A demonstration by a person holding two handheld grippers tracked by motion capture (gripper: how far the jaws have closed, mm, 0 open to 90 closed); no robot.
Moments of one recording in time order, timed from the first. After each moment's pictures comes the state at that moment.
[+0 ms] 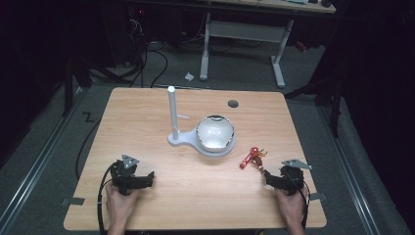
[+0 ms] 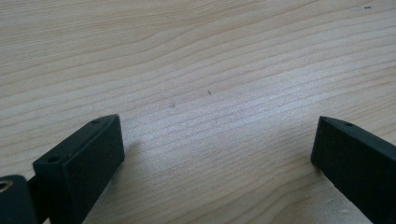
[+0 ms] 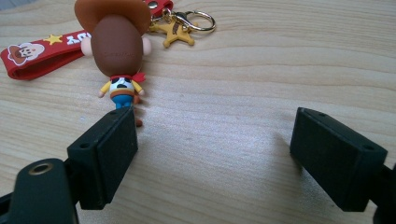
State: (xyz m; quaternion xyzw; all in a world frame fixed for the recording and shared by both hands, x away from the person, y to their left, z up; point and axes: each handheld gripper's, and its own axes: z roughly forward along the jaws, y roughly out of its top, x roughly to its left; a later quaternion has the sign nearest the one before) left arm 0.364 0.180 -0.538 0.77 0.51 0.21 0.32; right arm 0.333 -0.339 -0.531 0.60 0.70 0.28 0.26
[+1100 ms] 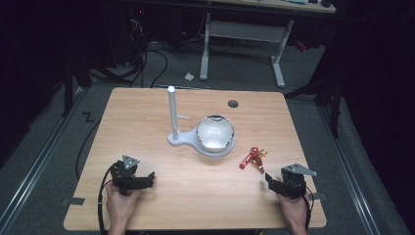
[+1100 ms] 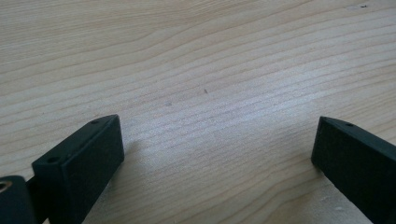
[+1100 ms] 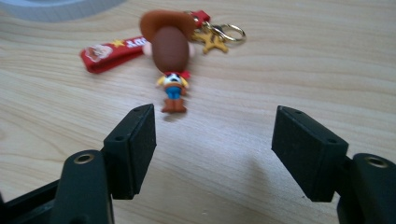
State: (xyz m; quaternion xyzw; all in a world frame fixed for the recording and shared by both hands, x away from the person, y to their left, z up) left arm 0.363 0.179 -0.538 0.77 0.51 0.20 0.32; right arm 0.308 -0.333 -0.515 0.57 0.71 0.32 0.25
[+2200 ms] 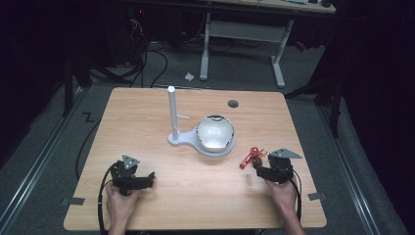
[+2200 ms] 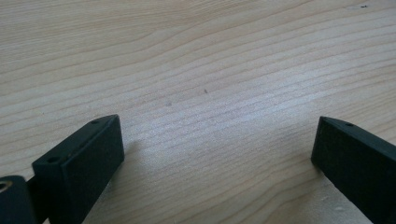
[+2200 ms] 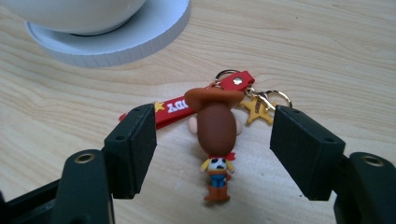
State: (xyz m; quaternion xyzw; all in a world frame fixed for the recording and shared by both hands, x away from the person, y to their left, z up) left arm 0.363 0.179 -0.538 0.77 0.51 0.20 0.32; right arm 0.352 -0.302 -0.497 0.54 0.74 0.33 0.24
